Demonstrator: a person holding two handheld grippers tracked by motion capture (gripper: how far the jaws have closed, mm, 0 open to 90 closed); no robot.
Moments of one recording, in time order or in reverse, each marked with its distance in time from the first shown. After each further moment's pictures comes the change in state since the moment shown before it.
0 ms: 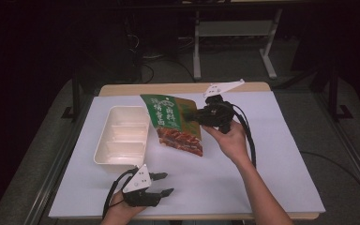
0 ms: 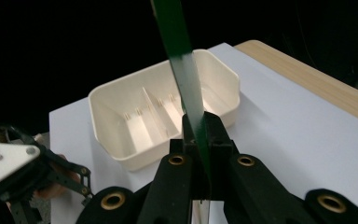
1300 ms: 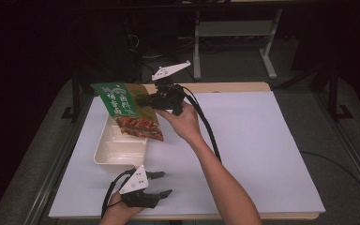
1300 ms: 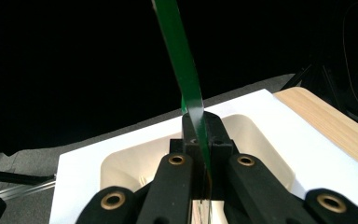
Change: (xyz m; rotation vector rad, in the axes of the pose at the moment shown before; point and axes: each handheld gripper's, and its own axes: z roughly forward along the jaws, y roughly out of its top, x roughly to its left) left arm 0.003 -0.006 -0.002 -0.030 -0.001 0.011; right arm 0.017 0.071 0.101 -0.044 0.120 -0.072
